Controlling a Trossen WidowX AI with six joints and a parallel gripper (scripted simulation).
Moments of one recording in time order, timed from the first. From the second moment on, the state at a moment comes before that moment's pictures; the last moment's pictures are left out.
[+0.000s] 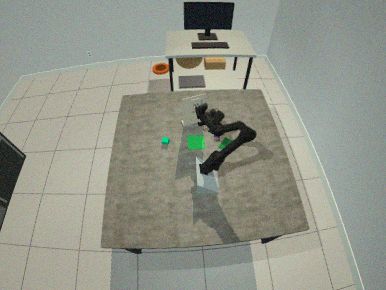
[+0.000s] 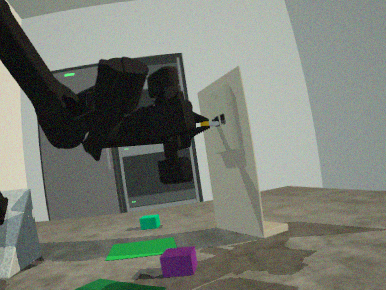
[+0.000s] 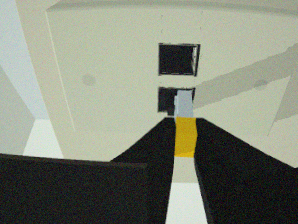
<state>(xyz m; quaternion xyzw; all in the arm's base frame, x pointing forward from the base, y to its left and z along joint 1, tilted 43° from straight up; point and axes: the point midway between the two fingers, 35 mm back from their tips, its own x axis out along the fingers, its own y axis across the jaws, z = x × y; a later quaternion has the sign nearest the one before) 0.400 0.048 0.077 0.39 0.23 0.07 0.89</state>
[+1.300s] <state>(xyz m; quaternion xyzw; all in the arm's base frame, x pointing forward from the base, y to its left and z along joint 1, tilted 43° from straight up) 0.377 0.046 0.079 0.40 0.23 0.07 0.89</state>
